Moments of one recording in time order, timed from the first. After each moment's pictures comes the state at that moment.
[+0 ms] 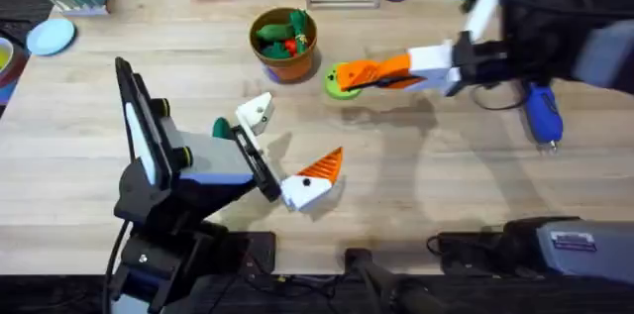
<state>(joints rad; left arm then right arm) -0.26 0.01 0.01 -0.06 0.74 -0.06 0.07 1.48 0.82 -0.44 -1.33 0.20</state>
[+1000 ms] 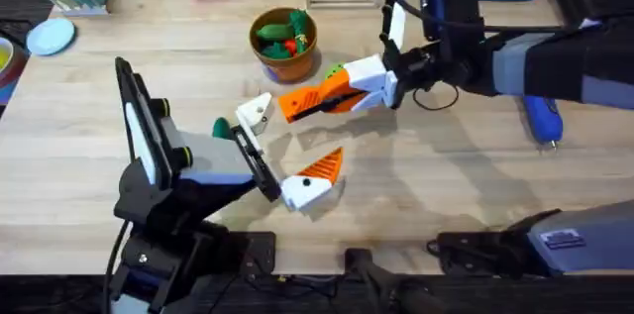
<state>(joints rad) -0.26 0.01 0.01 -0.06 0.74 -0.06 0.37 1.64 0.82 0.04 -1.41 0.79</state>
